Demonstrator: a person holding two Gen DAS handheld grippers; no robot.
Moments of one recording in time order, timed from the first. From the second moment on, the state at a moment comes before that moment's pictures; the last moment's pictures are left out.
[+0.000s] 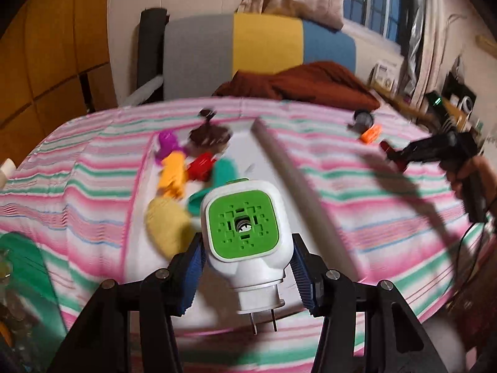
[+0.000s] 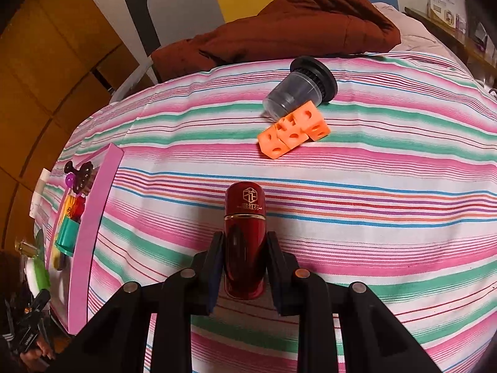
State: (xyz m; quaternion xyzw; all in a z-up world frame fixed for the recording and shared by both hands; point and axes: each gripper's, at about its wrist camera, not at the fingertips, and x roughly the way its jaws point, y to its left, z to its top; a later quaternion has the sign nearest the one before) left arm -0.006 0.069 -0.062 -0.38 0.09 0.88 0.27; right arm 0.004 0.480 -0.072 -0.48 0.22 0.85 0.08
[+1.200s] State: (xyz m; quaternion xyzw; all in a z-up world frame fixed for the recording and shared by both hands) left arm -0.002 0.009 -0.056 -0.35 0.01 0.92 0.18; right arm 0.007 0.456 -0.049 -0.44 0.21 0.87 0.05
